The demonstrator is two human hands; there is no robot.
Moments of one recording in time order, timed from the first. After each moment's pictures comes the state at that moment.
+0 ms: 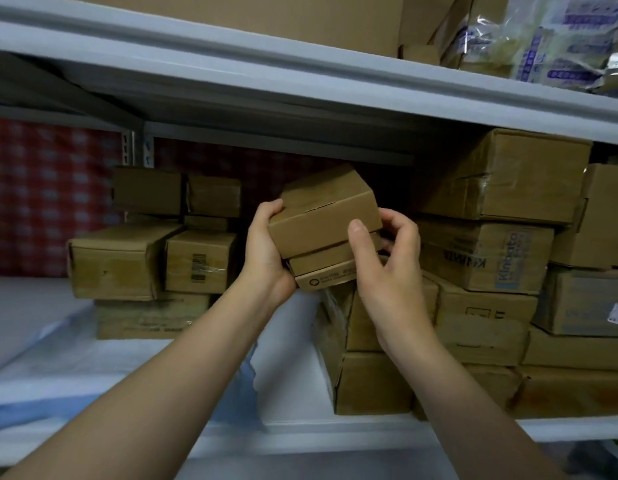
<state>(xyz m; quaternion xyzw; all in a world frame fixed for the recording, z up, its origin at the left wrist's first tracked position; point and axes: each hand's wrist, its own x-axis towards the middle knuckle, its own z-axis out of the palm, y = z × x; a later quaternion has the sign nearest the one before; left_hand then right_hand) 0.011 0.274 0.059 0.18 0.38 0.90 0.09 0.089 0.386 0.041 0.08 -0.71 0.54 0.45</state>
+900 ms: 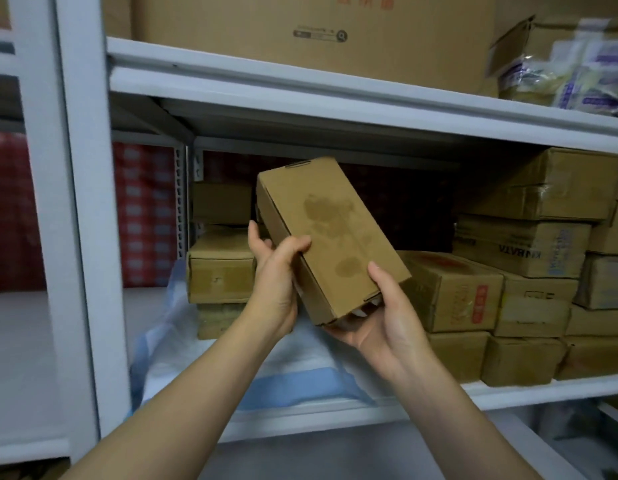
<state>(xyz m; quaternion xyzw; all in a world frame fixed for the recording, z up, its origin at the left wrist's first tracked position) 0.012 0.117 0.033 0.23 0.42 0.88 -0.02 0.081 0.234 0.002 0.01 -0.44 0.89 0.16</state>
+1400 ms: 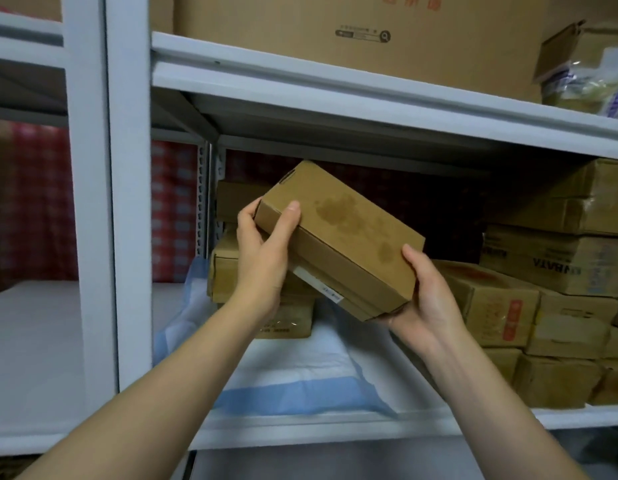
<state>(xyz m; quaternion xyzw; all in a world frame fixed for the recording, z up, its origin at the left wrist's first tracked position) -0.013 0.069 0.047 0.23 0.52 0.80 -0.17 0.063 0.245 0.033 0.01 -0.47 0.86 0.19</state>
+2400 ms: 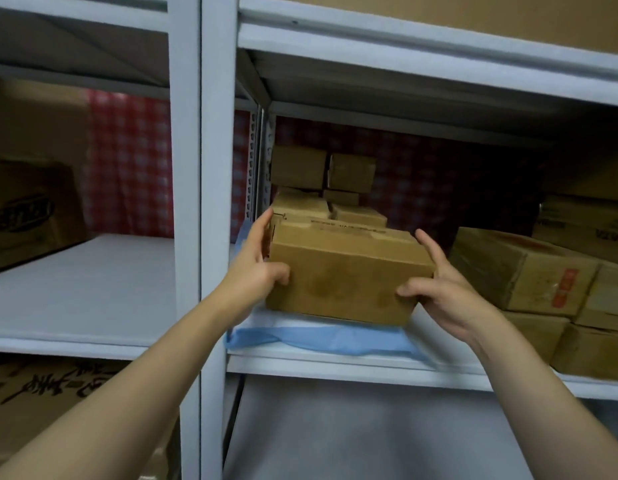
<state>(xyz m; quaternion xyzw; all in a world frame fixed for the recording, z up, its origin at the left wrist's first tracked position) 0.015 -0.035 -0.019 0.24 0.68 0.69 -0.06 0.073 0.227 -0.006 0.05 -0.71 0.68 0.15</state>
